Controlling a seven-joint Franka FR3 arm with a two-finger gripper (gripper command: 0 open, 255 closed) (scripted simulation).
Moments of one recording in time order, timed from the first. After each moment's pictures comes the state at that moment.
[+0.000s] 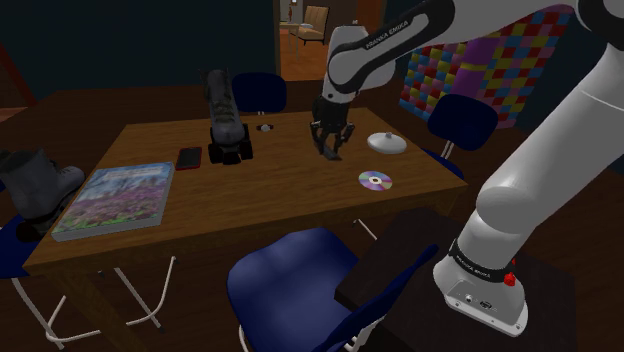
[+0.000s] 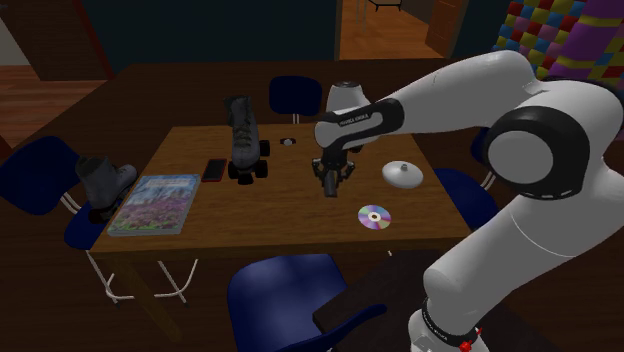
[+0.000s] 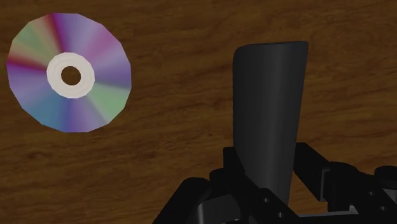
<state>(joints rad) -0.17 -0.20 0.16 -2.39 0.13 2.23 0.56</state>
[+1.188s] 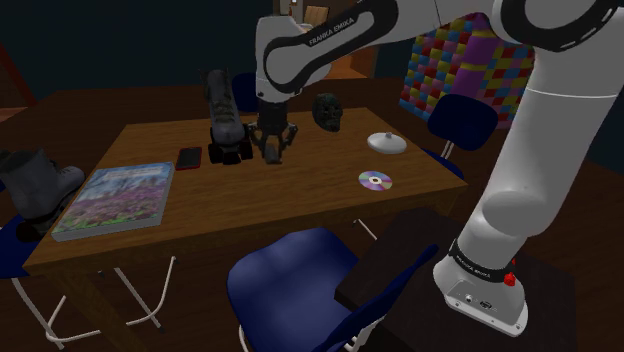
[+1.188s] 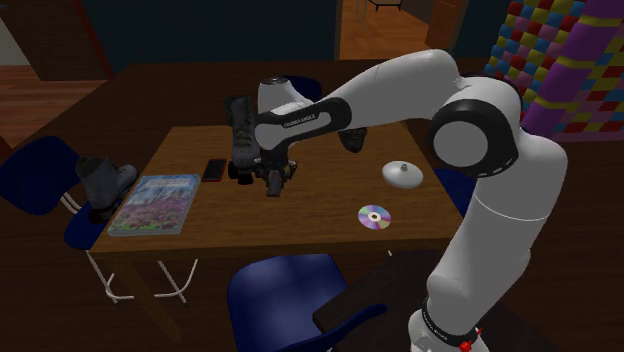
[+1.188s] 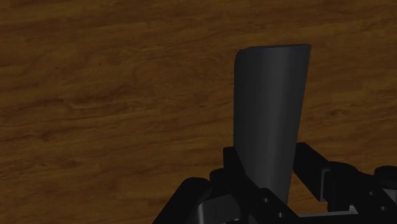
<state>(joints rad) -0.04 0.12 0.32 -1.98 0.02 2.15 0.91</state>
